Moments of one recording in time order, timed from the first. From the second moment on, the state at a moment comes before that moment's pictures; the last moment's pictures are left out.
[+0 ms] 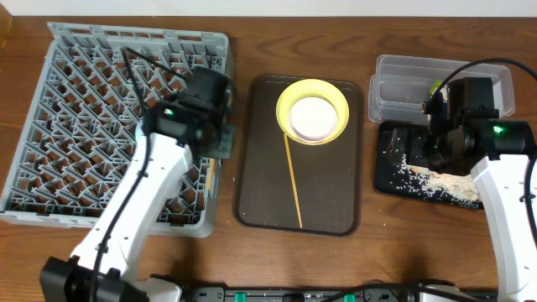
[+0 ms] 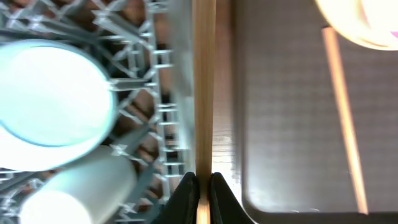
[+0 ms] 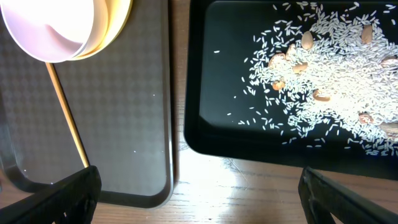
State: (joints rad) left arm -0.30 1.50 1.32 -1.09 -0.06 -0.13; right arm -0.01 1.37 1.25 -1.17 -0.14 0.18
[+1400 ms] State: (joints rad) left arm -0.59 1.73 1.32 -0.91 0.11 -0.56; right arm -0.01 1.37 1.25 -1.18 -0.14 0.18
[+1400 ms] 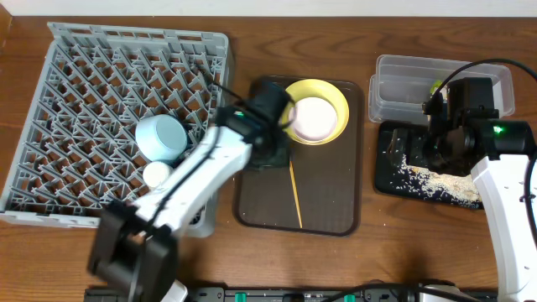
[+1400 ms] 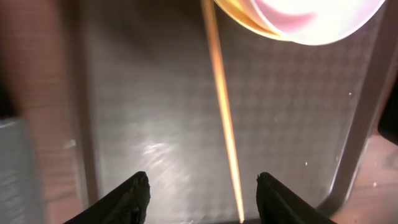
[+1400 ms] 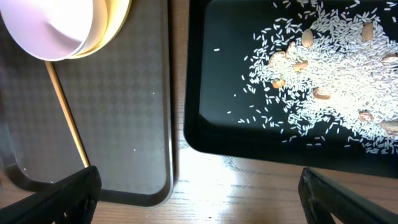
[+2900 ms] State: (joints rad) left arm -0.66 1.75 1.30 -1.03 -0.17 -0.51; right arm -0.01 1.37 1.25 -1.19 -0.14 0.18
